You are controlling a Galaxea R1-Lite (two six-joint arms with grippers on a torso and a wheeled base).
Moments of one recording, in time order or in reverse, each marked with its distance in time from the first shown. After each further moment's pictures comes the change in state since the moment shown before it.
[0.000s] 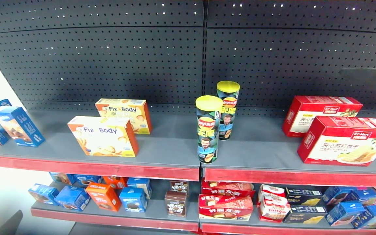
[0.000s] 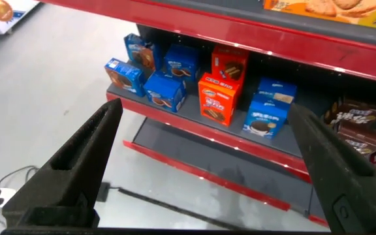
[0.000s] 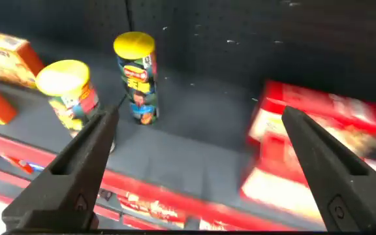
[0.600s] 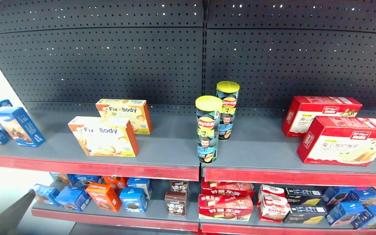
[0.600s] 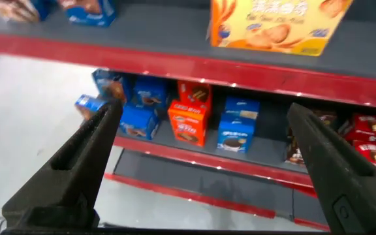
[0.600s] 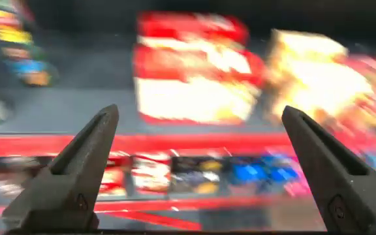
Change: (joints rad) left arm -0.178 0.053 -0.136 0.023 0.000 0.007; right arm -0.133 -0.484 0.419 0.107 -0.284 0.009
